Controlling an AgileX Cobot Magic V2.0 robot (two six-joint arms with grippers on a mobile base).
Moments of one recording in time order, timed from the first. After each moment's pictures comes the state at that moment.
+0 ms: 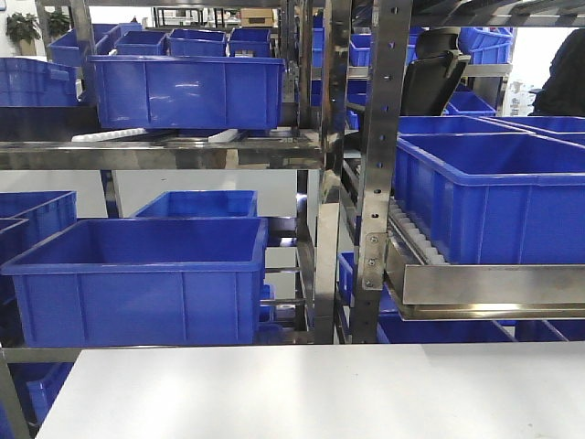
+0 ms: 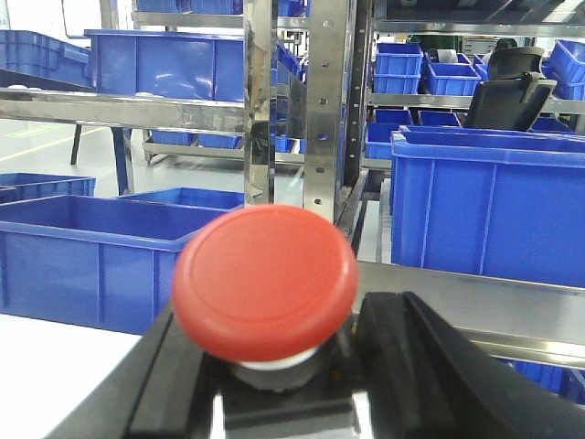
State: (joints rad) left arm -0.43 0.52 -0.51 0.34 0.36 -0.48; right arm 0.40 0.44 -0.52 -0.86 0.26 0.87
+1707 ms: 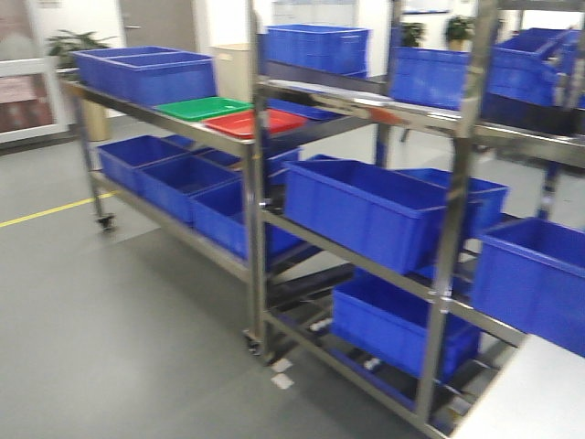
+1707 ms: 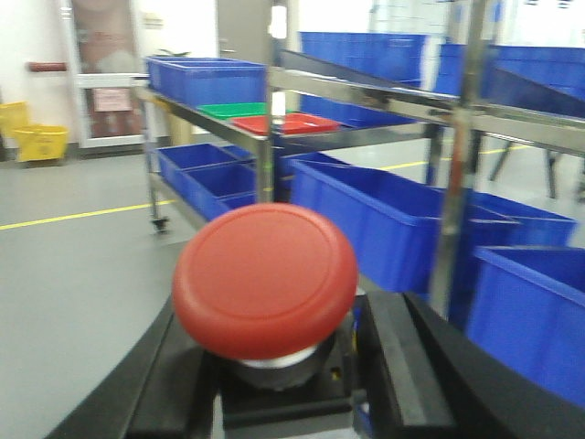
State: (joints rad) left arm -0.43 0.52 -0.51 0.33 0.36 -0.48; right arm 0.40 0.44 -0.52 -0.86 0.26 0.87
